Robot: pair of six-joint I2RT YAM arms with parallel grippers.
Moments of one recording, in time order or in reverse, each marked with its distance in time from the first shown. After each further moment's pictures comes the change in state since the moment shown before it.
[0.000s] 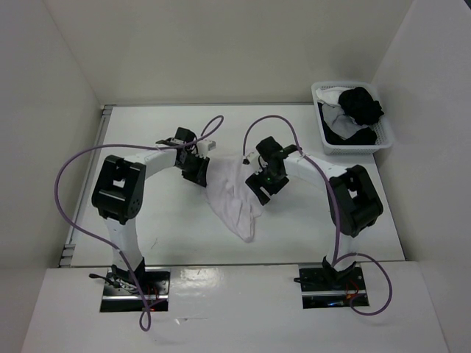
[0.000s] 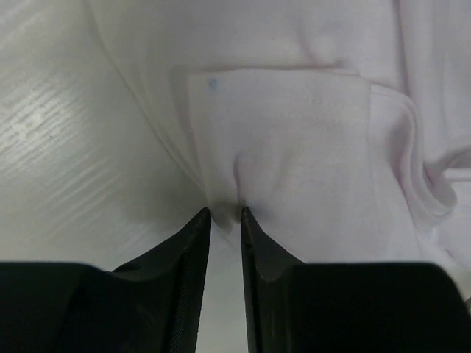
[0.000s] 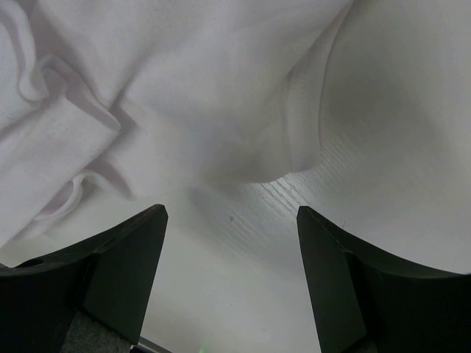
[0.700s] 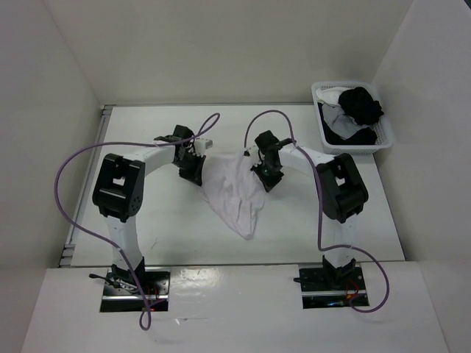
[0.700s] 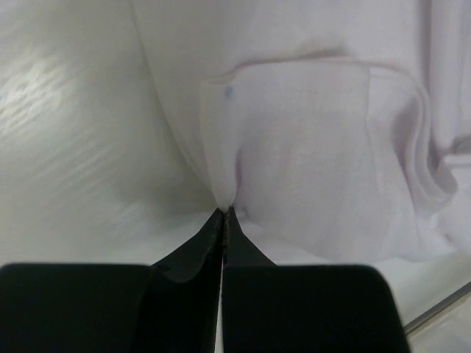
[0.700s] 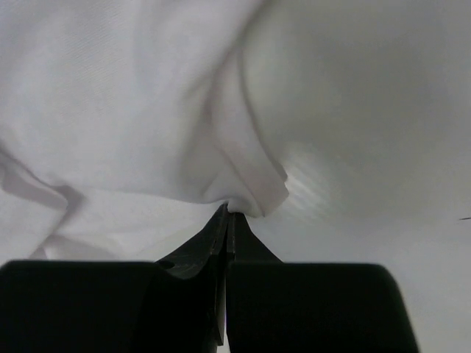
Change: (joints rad) left arm 0.024 0.039 0.071 -0.068 -0.006 -0.020; right arm -0.045 0.164 0.110 0.031 0.029 0.042
